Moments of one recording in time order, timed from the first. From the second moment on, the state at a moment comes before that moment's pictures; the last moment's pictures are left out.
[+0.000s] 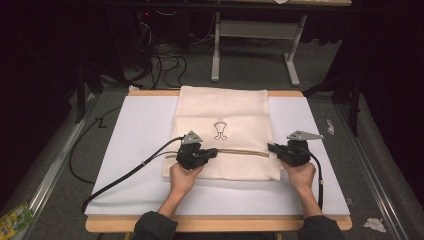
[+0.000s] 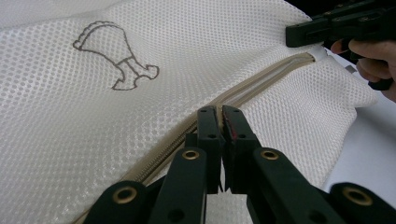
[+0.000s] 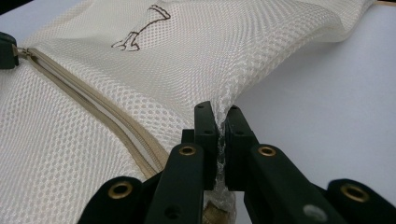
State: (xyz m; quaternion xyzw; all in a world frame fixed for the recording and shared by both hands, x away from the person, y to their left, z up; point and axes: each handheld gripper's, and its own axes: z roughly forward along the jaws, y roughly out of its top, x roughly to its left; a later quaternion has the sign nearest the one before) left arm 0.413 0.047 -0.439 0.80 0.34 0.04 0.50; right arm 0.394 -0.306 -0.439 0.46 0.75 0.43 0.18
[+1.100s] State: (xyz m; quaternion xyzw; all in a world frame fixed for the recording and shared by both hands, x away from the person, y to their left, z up) left arm 0.413 0.068 -0.436 0.79 0.35 0.05 0.51; right arm 0.396 -0.301 -0.434 0.46 0.76 0.42 0.19
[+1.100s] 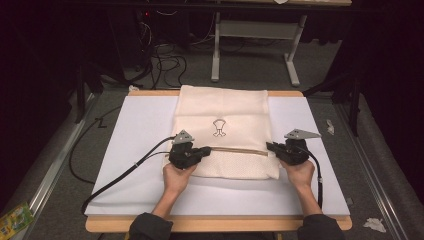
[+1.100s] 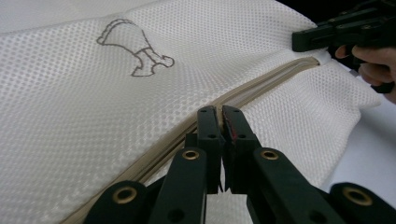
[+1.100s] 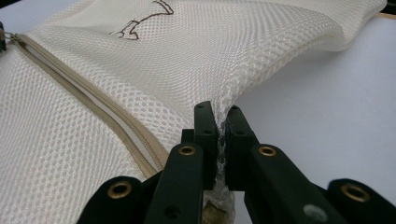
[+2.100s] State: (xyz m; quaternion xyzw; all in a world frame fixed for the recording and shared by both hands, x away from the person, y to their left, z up) left arm 0.414 0.094 -0.430 0.77 0.36 0.07 0.52; right arm 0.396 -0.305 -0.433 0.46 0.76 0.42 0.19
